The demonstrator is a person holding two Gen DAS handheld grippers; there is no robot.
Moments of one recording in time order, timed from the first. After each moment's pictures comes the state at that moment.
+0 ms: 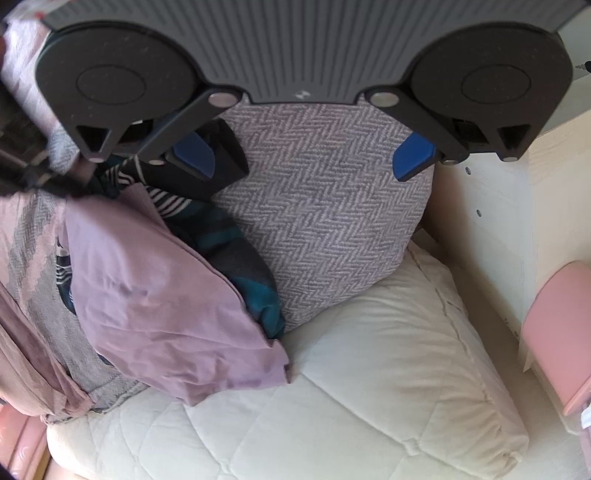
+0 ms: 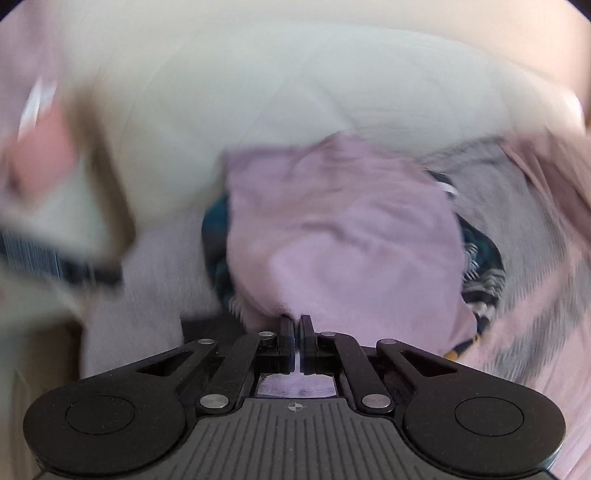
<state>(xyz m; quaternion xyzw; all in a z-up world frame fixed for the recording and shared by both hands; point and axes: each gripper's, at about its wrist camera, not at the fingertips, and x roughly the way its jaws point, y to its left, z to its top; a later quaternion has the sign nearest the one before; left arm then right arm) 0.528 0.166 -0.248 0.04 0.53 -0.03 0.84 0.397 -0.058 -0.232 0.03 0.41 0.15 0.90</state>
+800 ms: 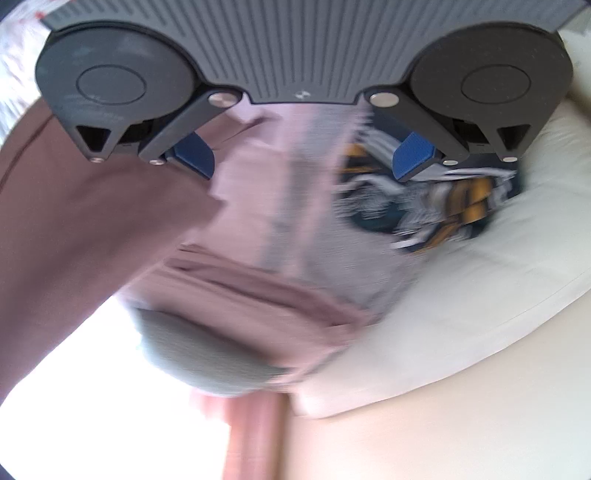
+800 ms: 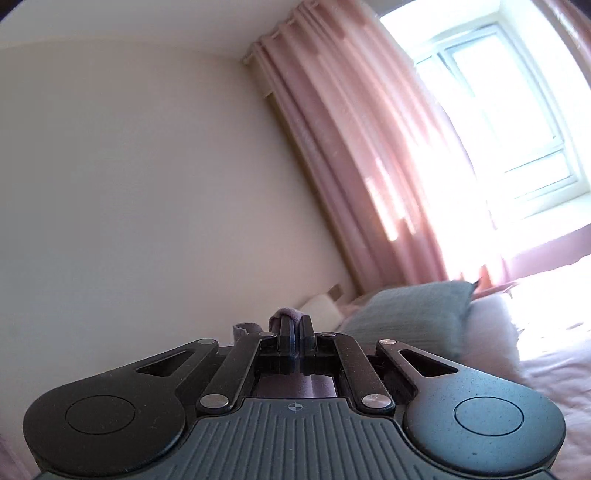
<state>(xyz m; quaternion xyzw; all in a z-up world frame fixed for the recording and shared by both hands) 0.369 -0.086 -0.072 0.11 0.37 -0.34 0.86 0.071 -0.302 0.103 0.21 0.00 -0.19 0.96</state>
